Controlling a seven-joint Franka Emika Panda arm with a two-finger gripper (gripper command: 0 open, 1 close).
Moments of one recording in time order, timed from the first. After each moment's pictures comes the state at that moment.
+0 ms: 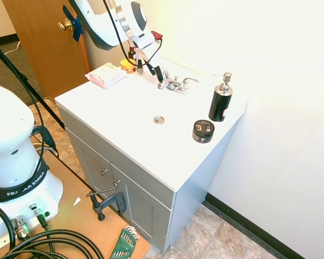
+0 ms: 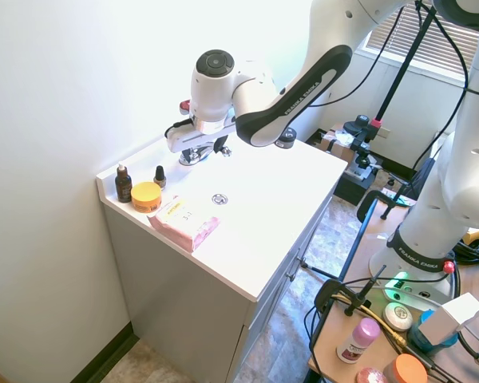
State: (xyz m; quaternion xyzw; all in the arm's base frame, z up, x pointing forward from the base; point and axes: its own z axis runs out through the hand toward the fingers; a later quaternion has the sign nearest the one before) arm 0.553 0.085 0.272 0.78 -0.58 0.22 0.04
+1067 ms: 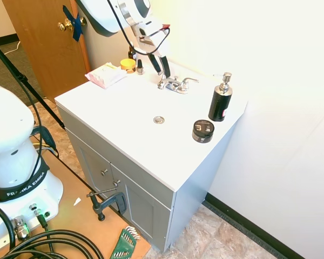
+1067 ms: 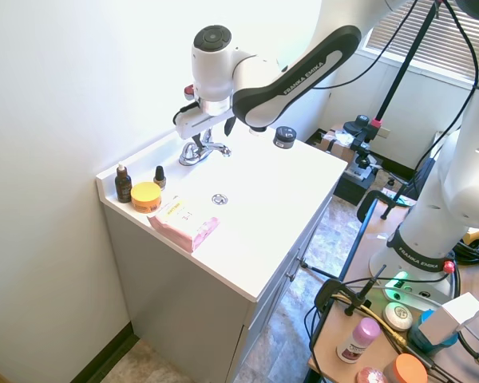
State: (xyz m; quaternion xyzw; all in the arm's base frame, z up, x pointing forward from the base) arm 0.549 0.056 0.301 0.82 -0.54 0.18 0.10
